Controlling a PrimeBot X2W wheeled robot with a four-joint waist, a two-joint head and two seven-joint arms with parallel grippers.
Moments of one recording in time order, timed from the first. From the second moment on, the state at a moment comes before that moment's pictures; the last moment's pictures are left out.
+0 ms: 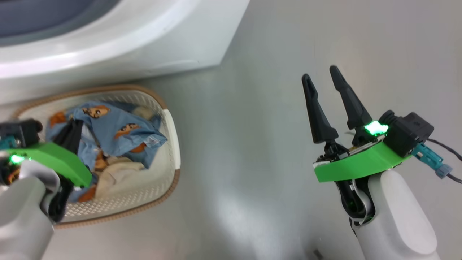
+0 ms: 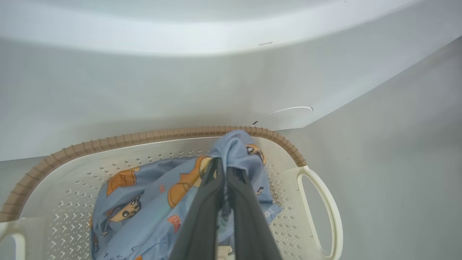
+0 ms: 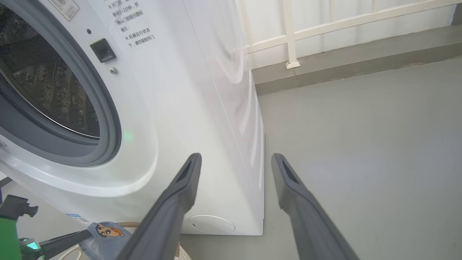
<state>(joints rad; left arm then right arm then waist) -0.84 0.47 -0.93 0.84 -1.10 -0.13 -0.25 -0.46 -0.06 0.19 0.10 0.41 0.12 -0.26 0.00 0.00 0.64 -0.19</state>
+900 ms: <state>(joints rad) -0.26 0.32 -0.26 0.27 -0.63 -0.13 -0.25 -0.30 -0.09 0.19 0.16 0.43 0.12 -0.26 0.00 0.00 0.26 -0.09</state>
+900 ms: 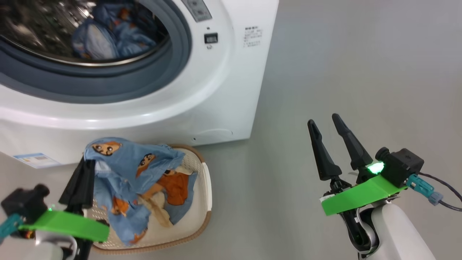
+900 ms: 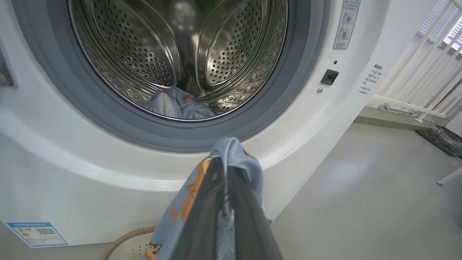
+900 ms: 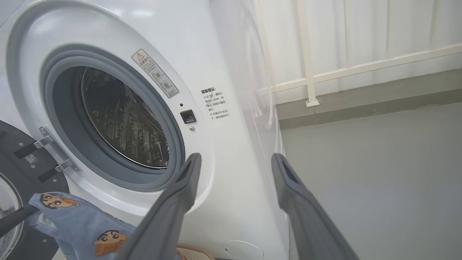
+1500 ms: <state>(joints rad) -0.10 0.27 -0.18 0.02 -0.54 -0.09 -0.25 -0.25 -0.11 0.18 0.16 0.43 0.12 -0.26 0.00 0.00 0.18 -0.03</state>
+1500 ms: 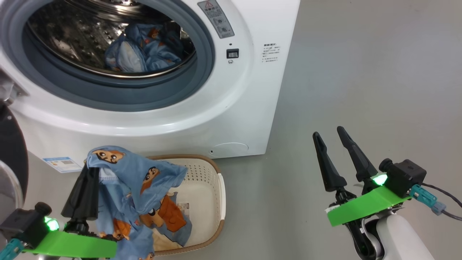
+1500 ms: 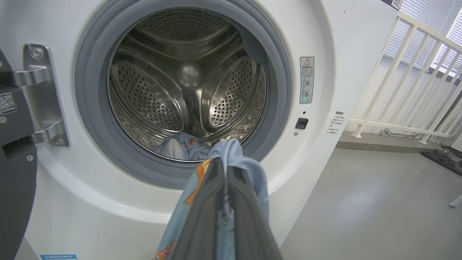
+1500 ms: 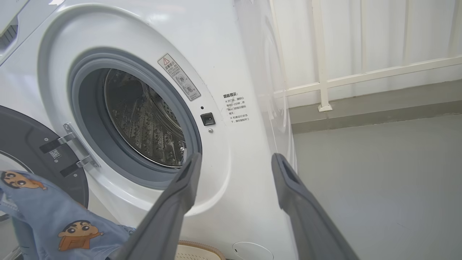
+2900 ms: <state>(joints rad) -0.83 0.34 -0.18 0.52 -0.48 -0.12 -0.25 -0.31 -0.11 0.19 0.12 0.43 0.12 -0.26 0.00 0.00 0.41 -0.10</state>
